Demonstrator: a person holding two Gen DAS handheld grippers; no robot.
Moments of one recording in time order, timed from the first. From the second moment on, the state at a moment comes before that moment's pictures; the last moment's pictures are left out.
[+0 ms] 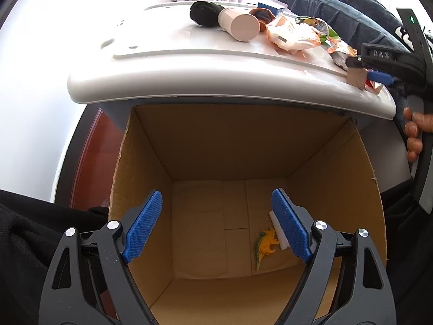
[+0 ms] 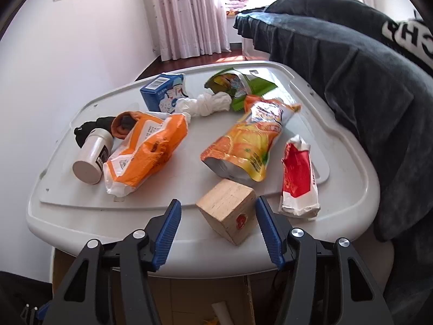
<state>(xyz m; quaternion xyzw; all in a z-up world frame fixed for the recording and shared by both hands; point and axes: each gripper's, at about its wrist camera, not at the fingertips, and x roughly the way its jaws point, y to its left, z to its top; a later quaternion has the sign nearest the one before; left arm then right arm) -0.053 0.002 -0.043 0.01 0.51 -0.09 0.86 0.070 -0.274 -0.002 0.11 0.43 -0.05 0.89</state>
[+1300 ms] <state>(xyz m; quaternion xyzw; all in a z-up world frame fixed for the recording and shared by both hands) 0.140 -0.043 0.031 -0.06 0.45 -0.04 0.89 0.022 -0.304 0.090 0.16 0.32 0.05 0.93</state>
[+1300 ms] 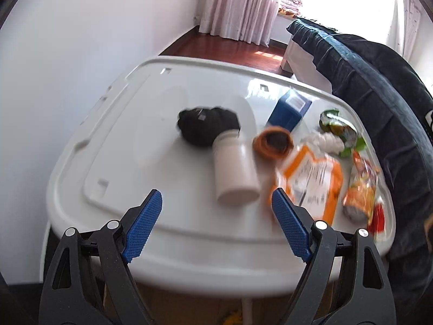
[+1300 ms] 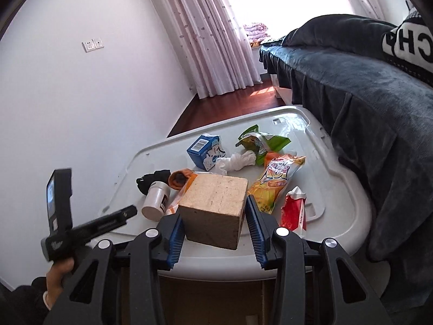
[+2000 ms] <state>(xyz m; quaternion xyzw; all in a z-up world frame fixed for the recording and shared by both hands) 0.180 -0.059 -0.021 0.00 0.45 -0.06 0.89 0.034 -0.292 0.076 0.16 0.35 0.06 0.92</state>
